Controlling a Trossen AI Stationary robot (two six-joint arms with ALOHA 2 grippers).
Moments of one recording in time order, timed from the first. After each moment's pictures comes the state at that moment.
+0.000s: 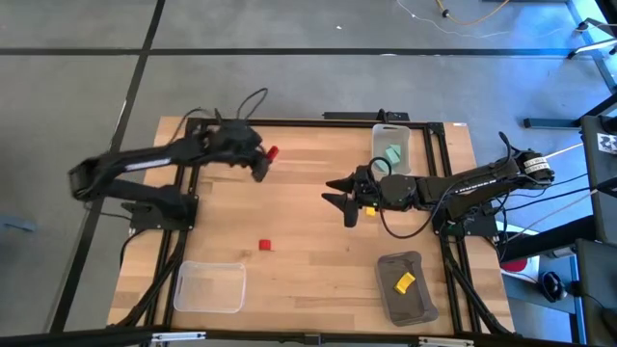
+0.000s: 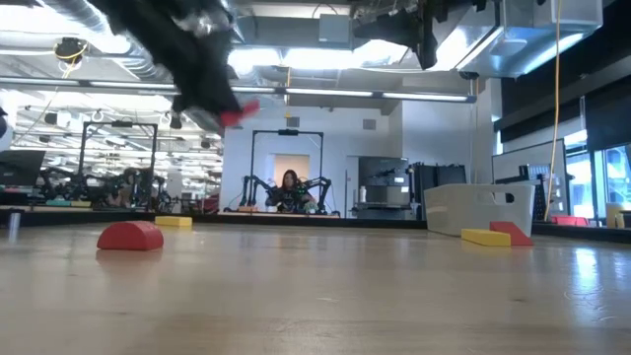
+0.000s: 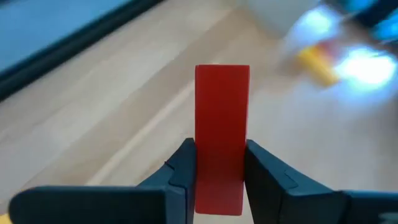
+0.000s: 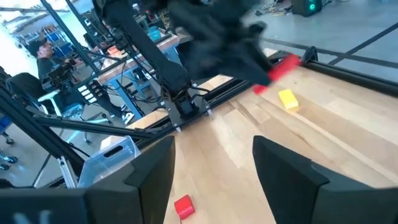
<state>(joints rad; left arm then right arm) 0.42 1.09 0.79 -0.33 0.02 -0.34 0.17 1.30 0.84 0.27 0.37 0.52</state>
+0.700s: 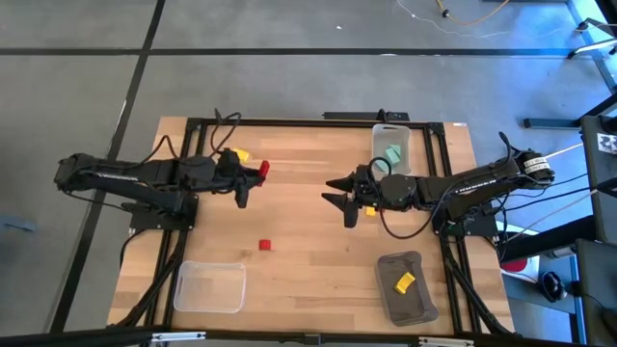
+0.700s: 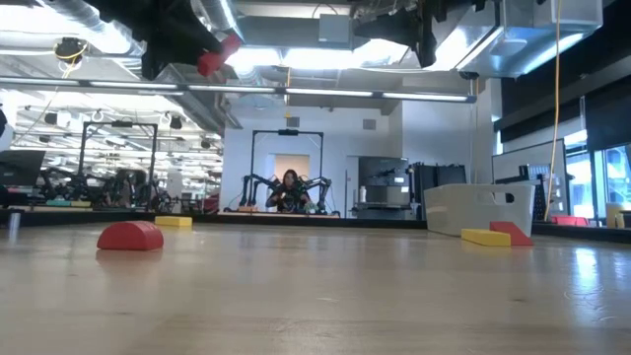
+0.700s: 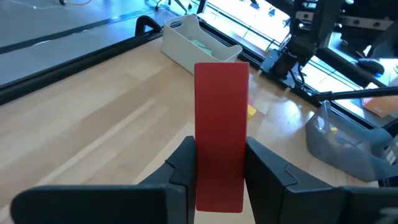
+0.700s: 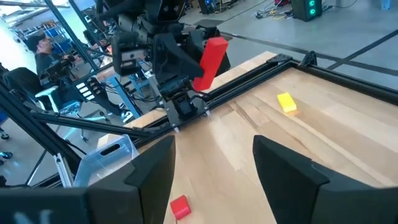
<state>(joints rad) -0.02 0.78 0.65 -0.21 -0.35 -0.53 0.17 1.30 0.84 0.27 0.37 0.49</state>
